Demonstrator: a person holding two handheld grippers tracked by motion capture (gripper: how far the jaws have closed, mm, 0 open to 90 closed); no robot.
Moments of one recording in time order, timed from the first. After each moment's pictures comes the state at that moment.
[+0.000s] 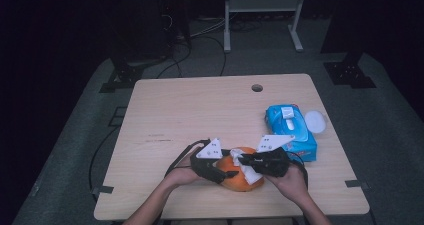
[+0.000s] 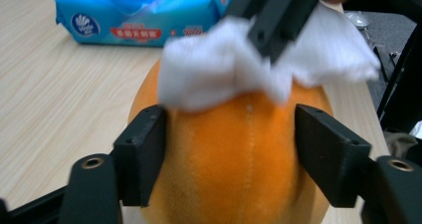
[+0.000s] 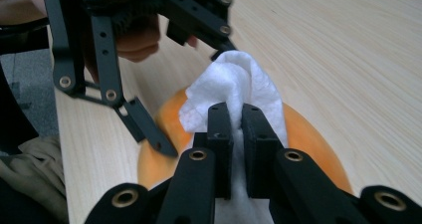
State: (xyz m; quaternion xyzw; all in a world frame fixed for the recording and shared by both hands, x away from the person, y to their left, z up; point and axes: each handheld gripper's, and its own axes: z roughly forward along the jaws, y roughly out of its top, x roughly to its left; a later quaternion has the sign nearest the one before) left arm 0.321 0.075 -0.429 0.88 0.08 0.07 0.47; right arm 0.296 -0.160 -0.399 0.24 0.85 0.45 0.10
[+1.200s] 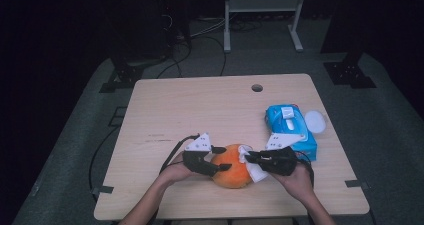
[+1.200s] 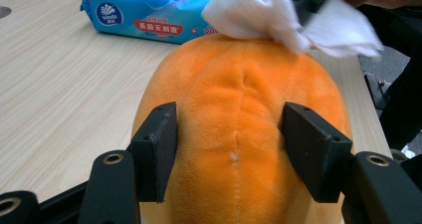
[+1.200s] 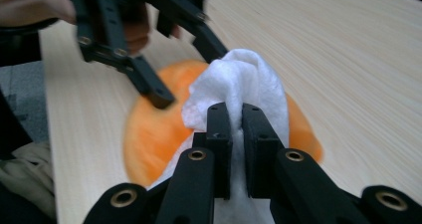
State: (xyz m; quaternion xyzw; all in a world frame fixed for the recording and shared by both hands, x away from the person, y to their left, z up) left arm 0.336 0.097 -0.437 0.85 0.12 0.04 0.50; right arm 0.300 -0.181 -0.404 0.25 0.84 0.46 0.10
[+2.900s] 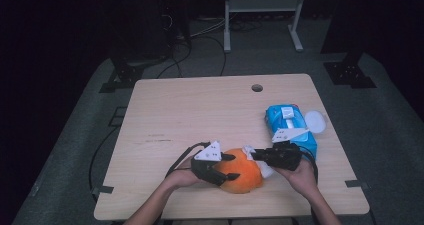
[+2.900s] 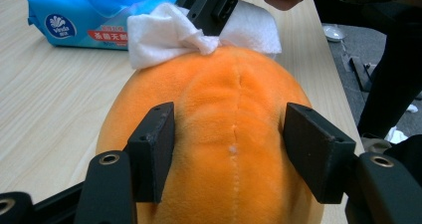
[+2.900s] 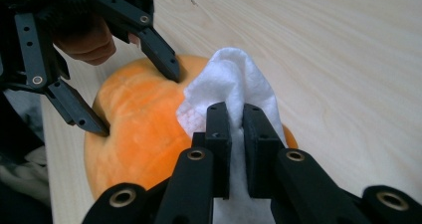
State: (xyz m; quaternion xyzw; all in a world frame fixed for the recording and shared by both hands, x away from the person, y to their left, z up) left arm 0.316 0.071 -0.436 0.87 0.07 0.04 0.49; right arm 0.321 -0.202 -0.419 0.30 0.83 0.46 0.05
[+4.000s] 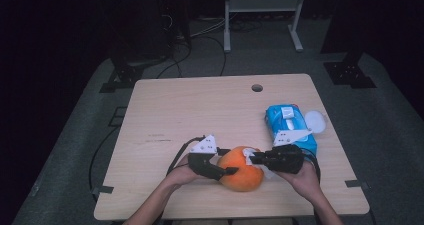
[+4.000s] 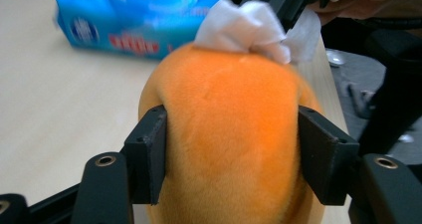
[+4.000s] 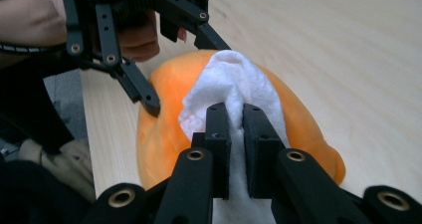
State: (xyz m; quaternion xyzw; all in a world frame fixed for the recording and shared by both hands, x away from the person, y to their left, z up) left arm 0.321 0.079 -0.421 0.85 0.10 0.06 0.52; right arm 0.303 -0.196 -0.395 0.25 0.84 0.48 0.05
